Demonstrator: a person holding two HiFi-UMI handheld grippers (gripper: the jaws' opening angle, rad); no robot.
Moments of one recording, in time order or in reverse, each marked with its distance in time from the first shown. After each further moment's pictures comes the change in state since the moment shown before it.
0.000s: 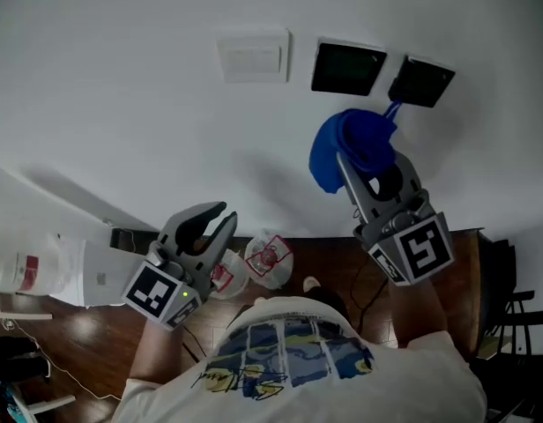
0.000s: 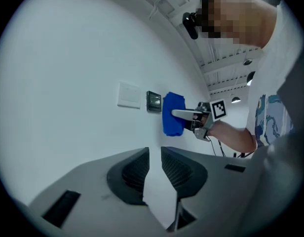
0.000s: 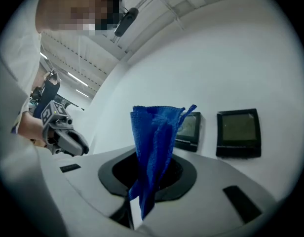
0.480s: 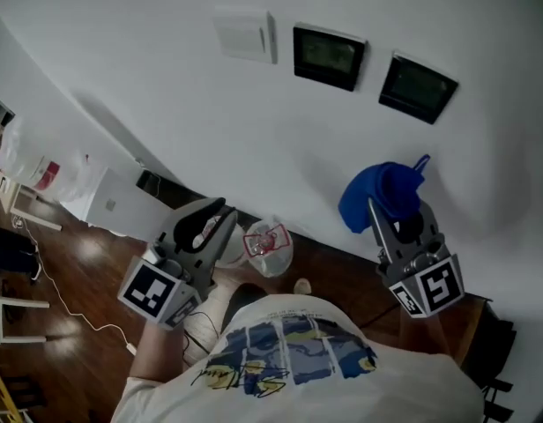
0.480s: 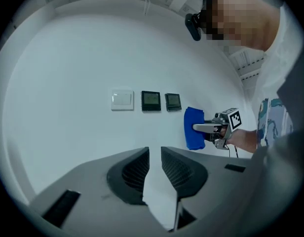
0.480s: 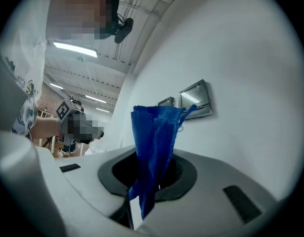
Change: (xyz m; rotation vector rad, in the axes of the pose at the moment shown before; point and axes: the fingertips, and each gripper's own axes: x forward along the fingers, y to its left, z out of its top) left arm 0.029 -0.093 0.015 -0.017 0.058 0.398; right arm -0.111 -0.058 -0.069 0.172 -0.033 0.295
